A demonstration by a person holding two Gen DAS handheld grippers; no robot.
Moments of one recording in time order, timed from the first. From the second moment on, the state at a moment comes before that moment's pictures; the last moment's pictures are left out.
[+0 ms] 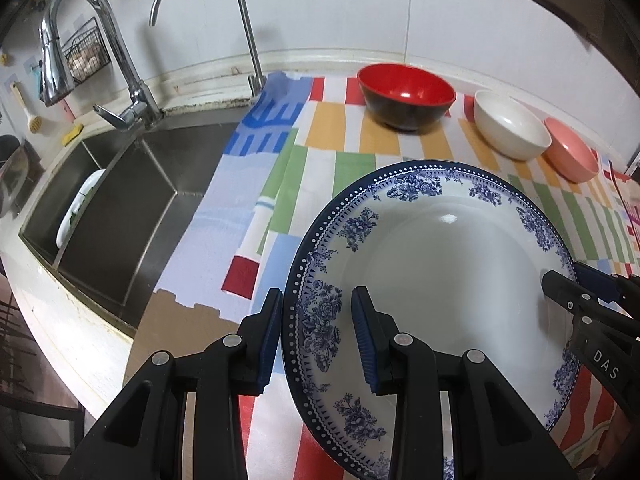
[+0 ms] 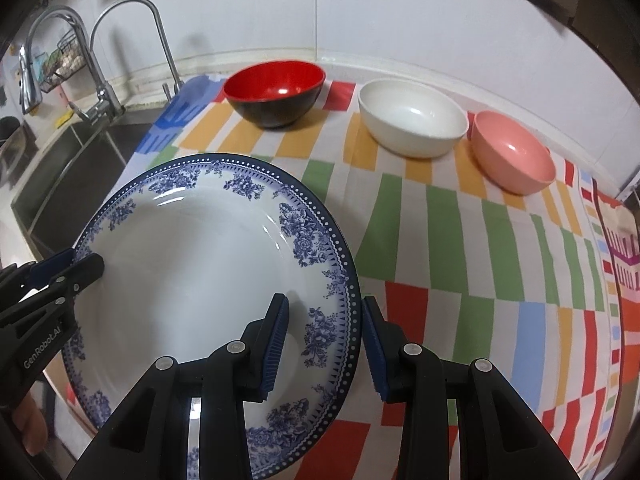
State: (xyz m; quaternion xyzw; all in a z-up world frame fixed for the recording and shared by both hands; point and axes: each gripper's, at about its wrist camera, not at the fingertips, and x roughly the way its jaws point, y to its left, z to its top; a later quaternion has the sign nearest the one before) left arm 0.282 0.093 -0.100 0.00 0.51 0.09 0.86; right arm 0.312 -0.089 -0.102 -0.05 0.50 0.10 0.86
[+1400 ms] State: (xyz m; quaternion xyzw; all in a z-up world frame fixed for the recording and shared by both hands) left arm 0.294 0.066 -0.073 0.03 0.47 0.05 0.88; right arm 0.311 -0.111 -0.089 -0.02 0.45 0.10 0.89
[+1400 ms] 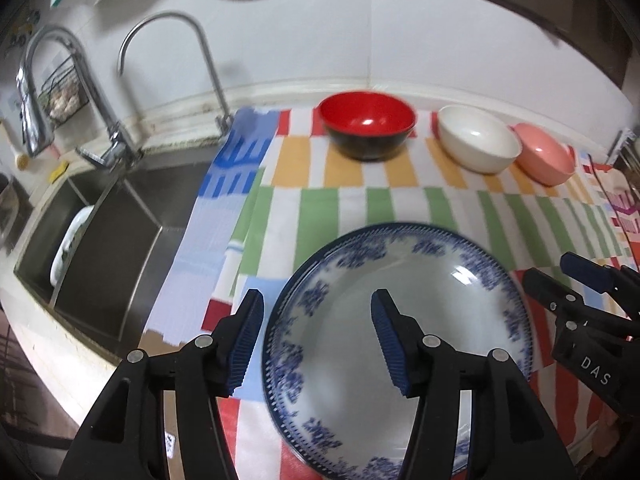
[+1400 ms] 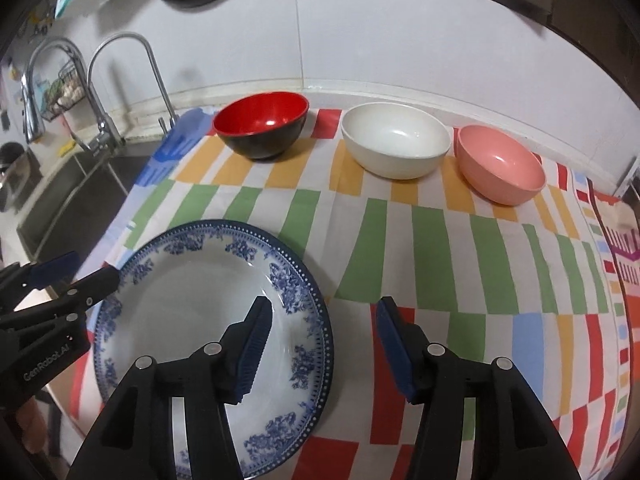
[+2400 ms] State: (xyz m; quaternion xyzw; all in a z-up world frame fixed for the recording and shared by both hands) left arm 0.383 -0.081 0.006 0.11 0.38 -0.13 0.91; right arm 0.339 -0.251 -0.015 0.05 0.38 -0.03 0.92
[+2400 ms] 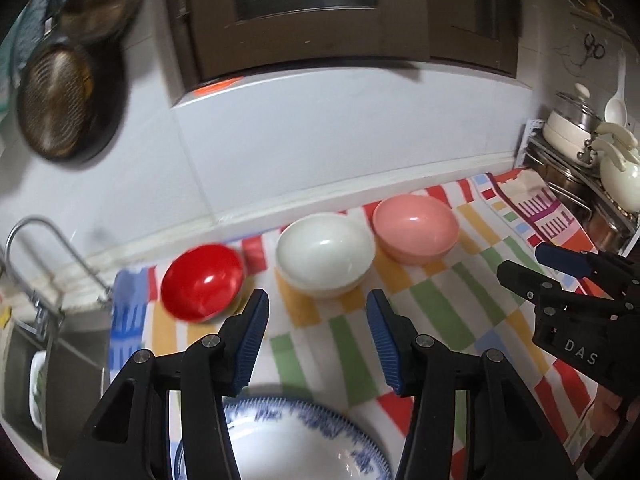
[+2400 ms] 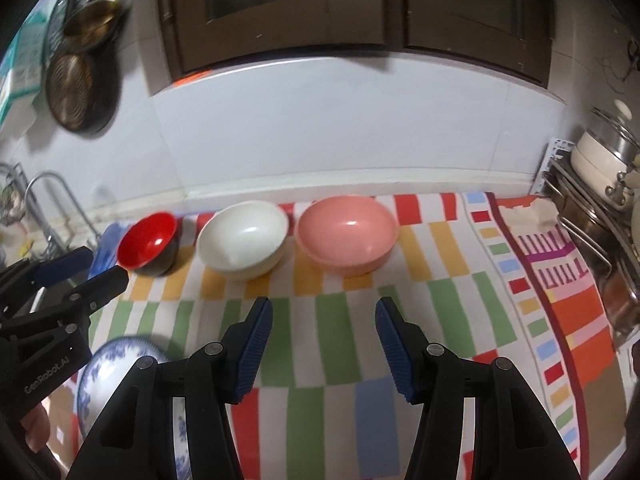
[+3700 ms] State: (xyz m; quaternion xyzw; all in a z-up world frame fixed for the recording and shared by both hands) left arm 0.575 -0.209 -0.099 0.19 0.48 -0.25 0.82; right arm 0.480 -0.333 -0.094 0.15 0.46 -0.09 0.87
